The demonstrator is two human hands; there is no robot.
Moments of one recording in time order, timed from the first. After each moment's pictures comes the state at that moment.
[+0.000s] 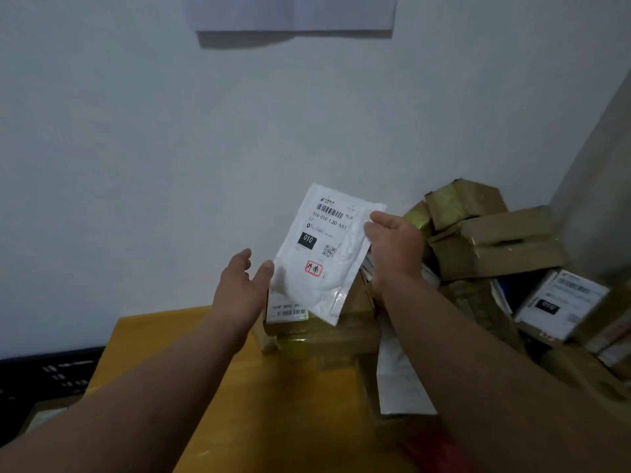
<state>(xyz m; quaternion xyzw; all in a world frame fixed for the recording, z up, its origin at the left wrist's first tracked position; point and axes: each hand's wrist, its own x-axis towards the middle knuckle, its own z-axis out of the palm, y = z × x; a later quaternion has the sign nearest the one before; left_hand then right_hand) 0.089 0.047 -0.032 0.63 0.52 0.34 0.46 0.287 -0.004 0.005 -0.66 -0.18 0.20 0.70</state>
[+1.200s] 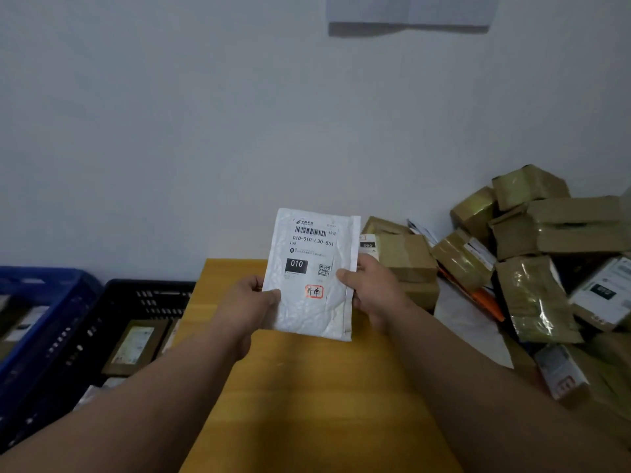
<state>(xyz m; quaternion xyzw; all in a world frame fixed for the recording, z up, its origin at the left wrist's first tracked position) -0.085 -0.025 -0.060 0.48 0.57 0.33 0.58 0.116 -0.062 -0.056 -0.63 -0.34 0.47 0.52</state>
